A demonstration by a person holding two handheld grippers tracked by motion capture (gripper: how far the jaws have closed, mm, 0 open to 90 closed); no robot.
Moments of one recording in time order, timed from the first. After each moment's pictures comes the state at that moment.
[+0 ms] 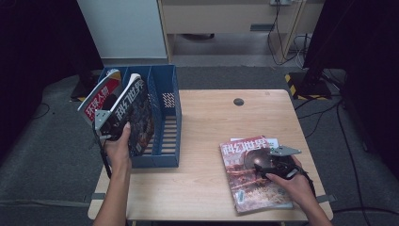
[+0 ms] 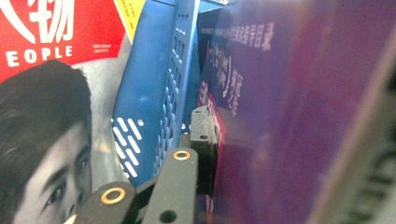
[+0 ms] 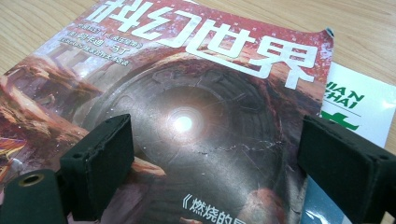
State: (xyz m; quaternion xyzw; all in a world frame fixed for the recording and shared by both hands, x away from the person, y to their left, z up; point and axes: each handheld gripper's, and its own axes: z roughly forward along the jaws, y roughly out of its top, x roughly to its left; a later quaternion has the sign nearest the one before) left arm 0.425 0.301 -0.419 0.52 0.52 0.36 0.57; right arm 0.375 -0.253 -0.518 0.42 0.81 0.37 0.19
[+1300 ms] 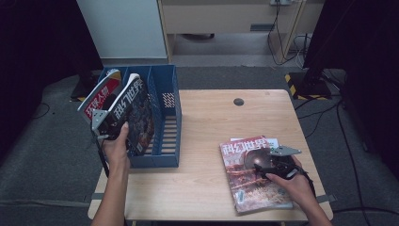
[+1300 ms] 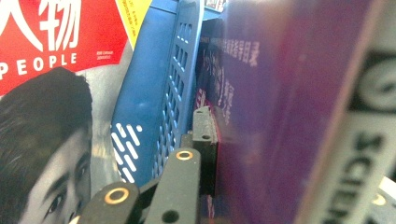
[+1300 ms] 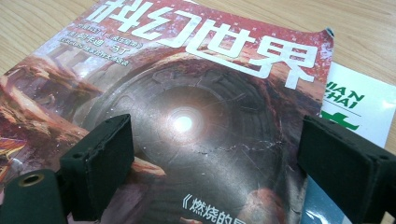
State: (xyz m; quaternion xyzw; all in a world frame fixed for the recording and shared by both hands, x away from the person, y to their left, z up) left arm 0.426 0.307 -0.419 0.52 0.51 0.35 0.59; right arm 0.375 -0.253 -0.518 0.42 0.81 0.37 0.19
